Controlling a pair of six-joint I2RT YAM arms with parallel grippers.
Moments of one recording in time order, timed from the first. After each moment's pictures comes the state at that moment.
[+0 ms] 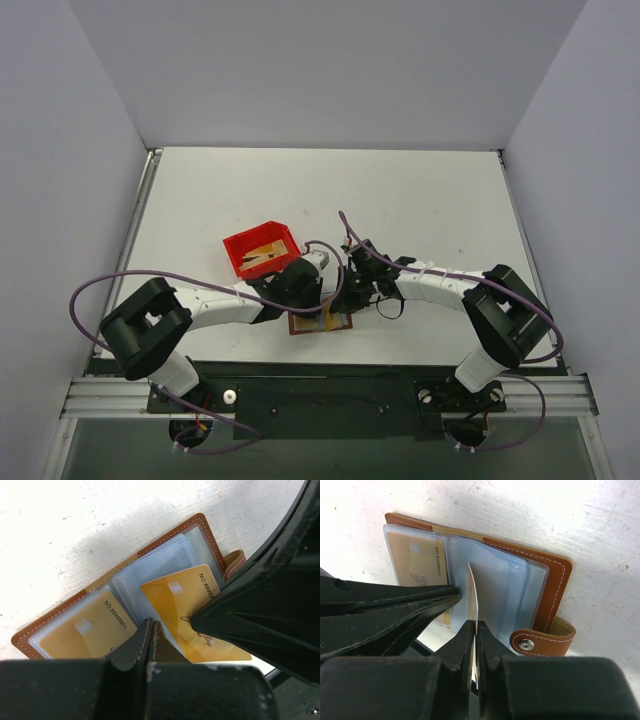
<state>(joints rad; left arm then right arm) -0.92 1.55 0.72 -0.03 -0.03 -0.57 0.73 1.60 0.77 -0.18 -0.30 0.72</state>
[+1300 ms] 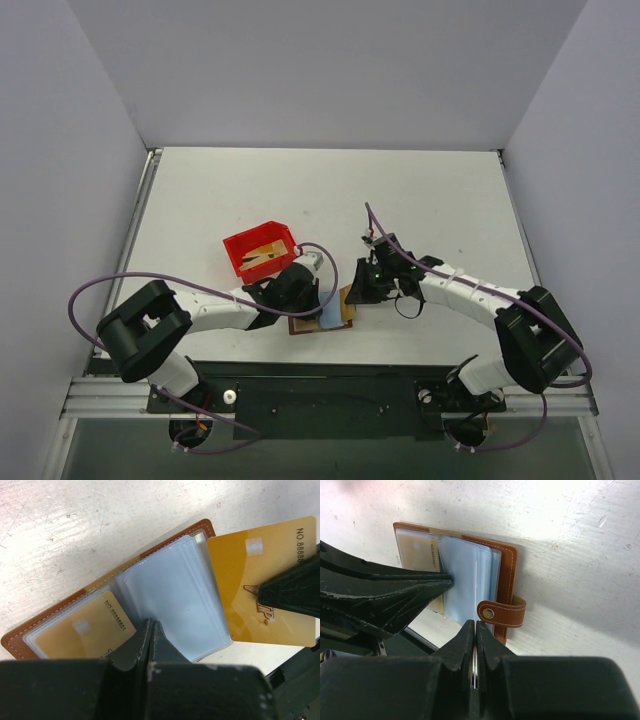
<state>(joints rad) -0.92 1.54 0.64 0.10 -0.04 -0.64 0.62 1.42 0.71 -0.25 -0.29 0.68</state>
